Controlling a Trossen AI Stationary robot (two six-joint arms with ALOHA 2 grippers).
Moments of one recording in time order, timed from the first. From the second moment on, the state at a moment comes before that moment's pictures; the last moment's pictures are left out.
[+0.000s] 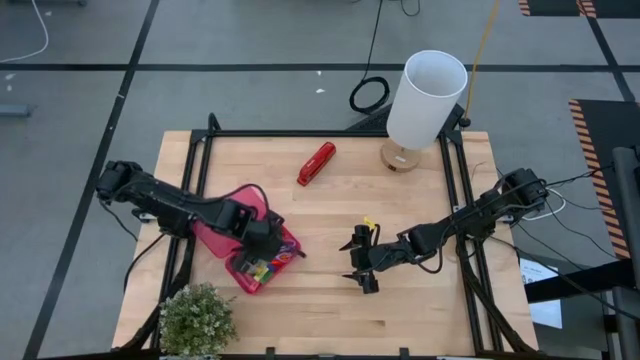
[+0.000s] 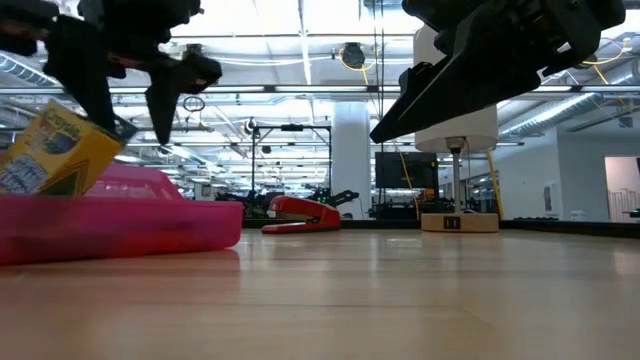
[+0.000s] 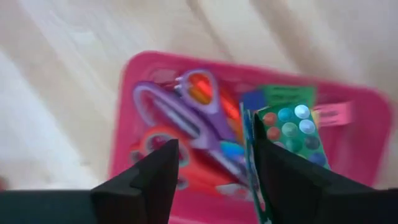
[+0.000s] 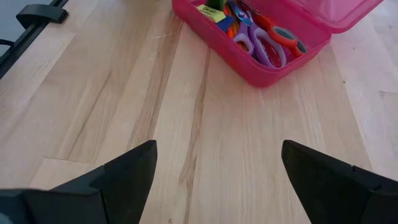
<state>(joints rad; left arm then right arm) -0.26 1.45 1.03 -0.85 0.04 0.37 0.39 1.58 0.79 0.12 0.26 0.11</state>
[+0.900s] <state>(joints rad) -0.15 1.44 1.04 -0.78 0.11 0.29 0.31 1.95 0.93 0.93 0.22 0.11</state>
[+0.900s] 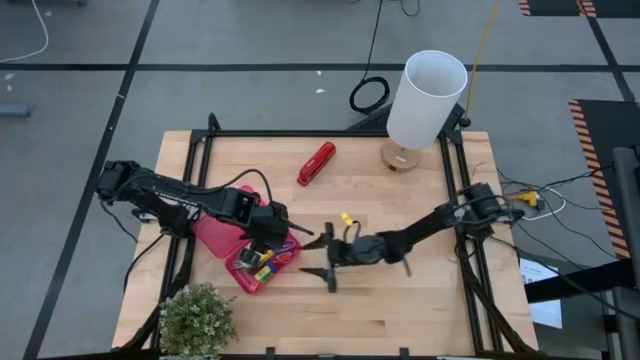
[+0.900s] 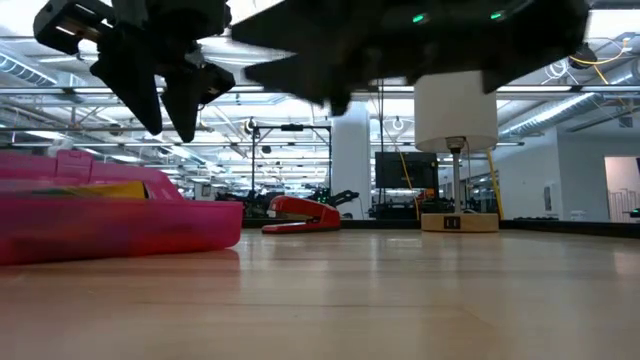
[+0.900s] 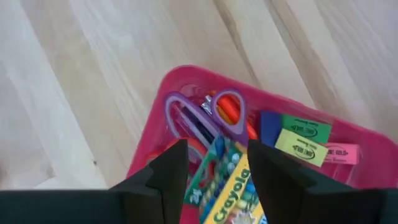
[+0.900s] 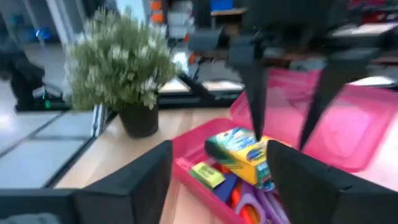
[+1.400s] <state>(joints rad) -0.32 1.28 1.00 -0.70 -0.18 -0.05 0.32 1.84 1.03 0.40 0.21 0.06</state>
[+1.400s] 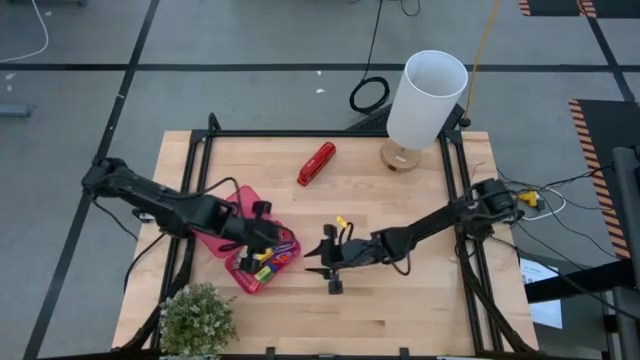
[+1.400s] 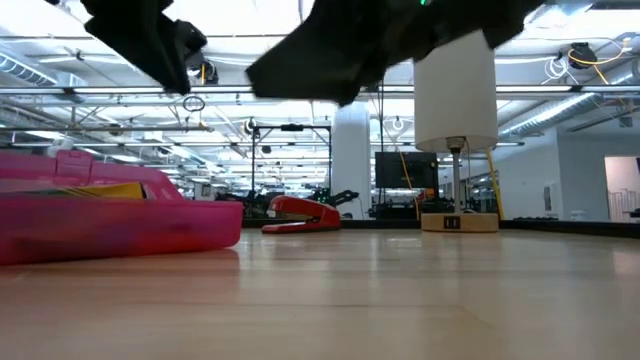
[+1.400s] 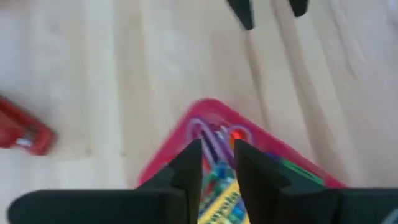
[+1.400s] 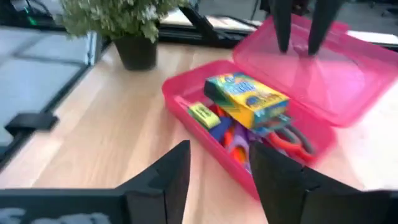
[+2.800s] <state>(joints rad) -0.33 0.29 0.19 0.01 -0.38 0.08 0.41 0.59 0.15 0.22 0.48 0.02</state>
